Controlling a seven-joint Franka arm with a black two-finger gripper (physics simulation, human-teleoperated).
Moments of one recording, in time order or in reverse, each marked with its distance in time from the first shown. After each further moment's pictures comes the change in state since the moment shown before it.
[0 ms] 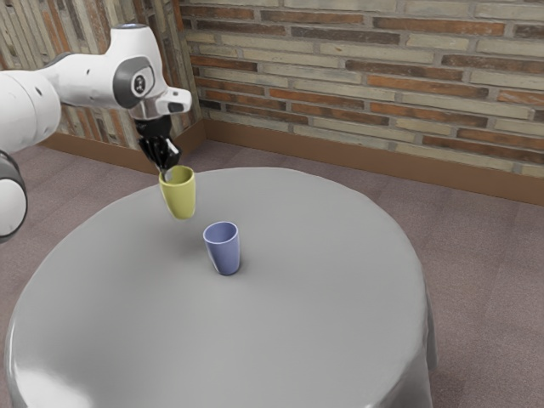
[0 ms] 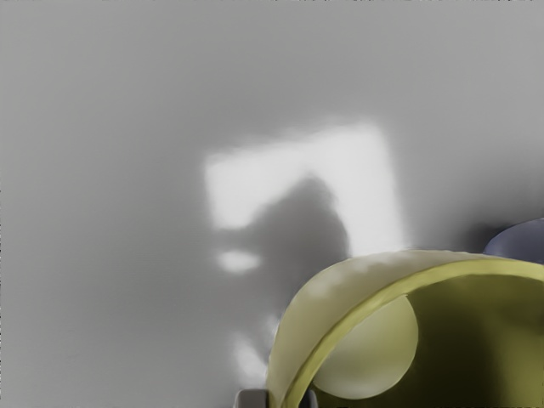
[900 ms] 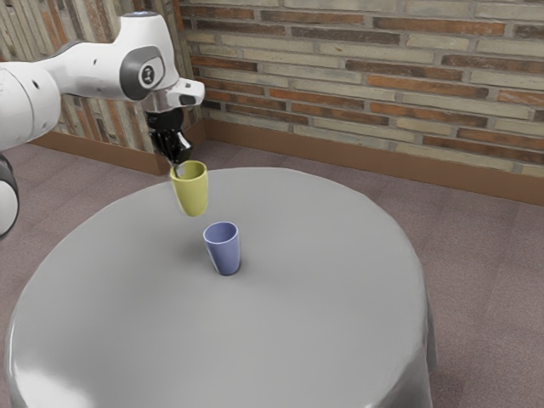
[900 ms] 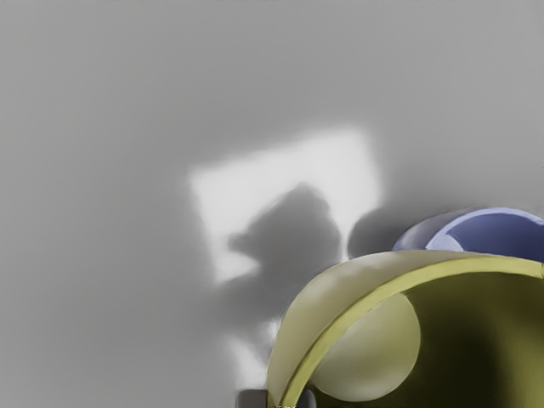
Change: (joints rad) arm -0.049 -0.054 -0.020 -0.030 0.000 -0.018 0.000
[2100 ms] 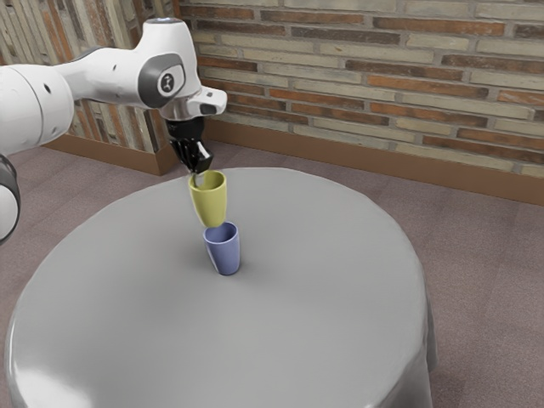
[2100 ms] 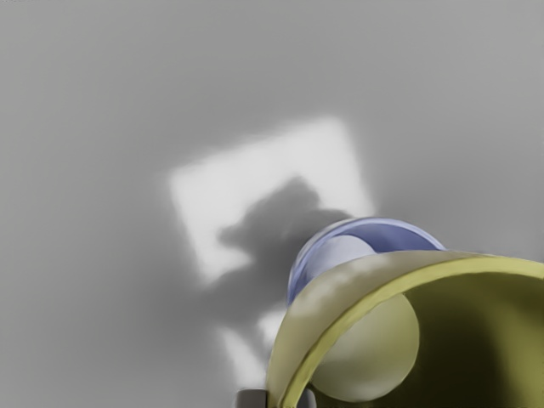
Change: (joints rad) arm -0.061 -0.022 -0.016 -0.054 0.000 0.014 -0.002
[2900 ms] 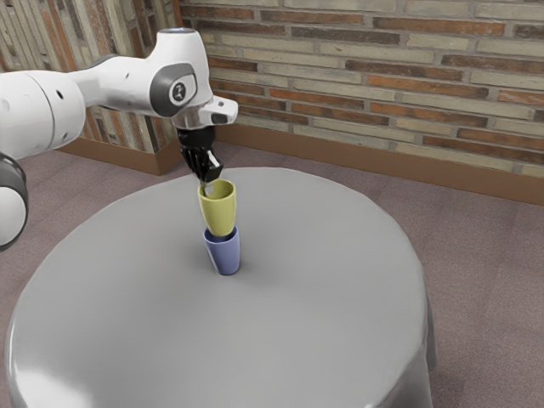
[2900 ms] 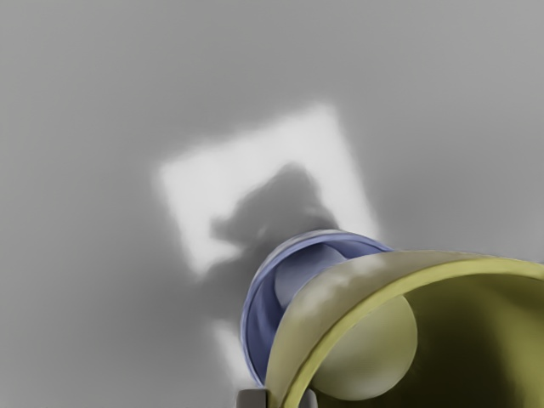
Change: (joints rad) arm -0.017 0.029 -0.008 0.000 0.002 0.005 -0.013
